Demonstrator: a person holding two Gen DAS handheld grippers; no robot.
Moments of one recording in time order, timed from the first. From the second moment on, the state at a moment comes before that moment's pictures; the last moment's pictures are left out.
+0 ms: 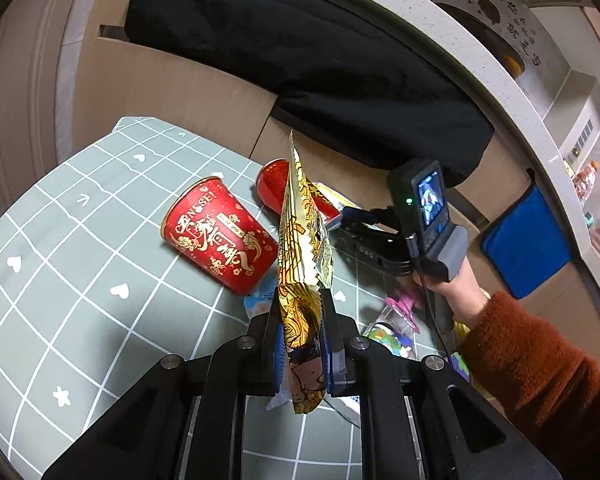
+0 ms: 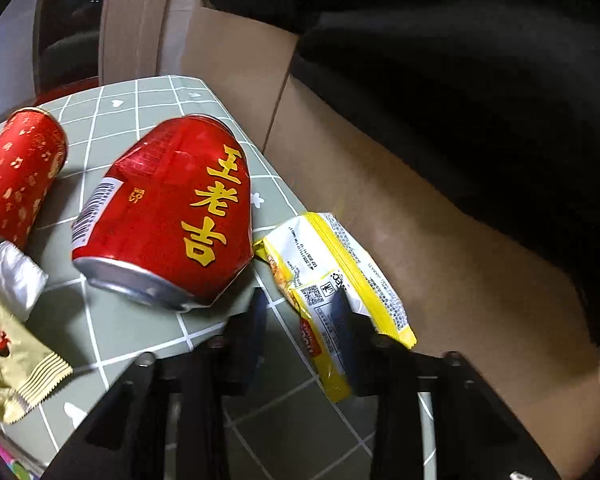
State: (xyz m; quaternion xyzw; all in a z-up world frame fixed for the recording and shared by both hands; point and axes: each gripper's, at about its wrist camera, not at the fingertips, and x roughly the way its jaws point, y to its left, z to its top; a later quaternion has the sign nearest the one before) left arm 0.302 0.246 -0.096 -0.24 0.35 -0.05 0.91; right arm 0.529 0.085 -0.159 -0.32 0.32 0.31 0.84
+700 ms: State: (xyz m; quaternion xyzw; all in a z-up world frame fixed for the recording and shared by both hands) left arm 0.252 0.236 -0.072 -0.24 0.32 -0.01 0.91; right arm 0.457 0.041 -0.102 -0.14 0.38 0.41 0.82
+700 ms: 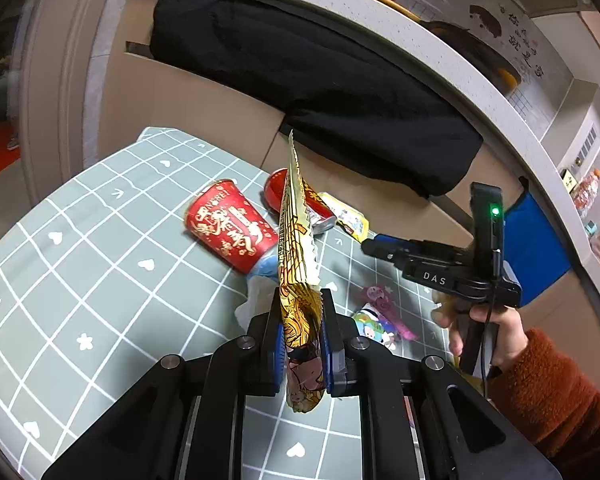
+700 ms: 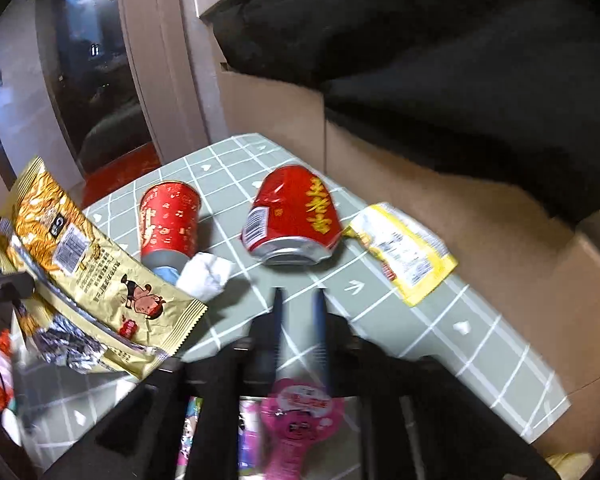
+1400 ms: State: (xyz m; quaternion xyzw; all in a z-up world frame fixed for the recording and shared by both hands) left arm 0.199 0.249 -0.033 -0.25 0.26 -0.05 0.93; right arm 0.402 0.023 0.061 -0.16 0.24 0.27 0.92
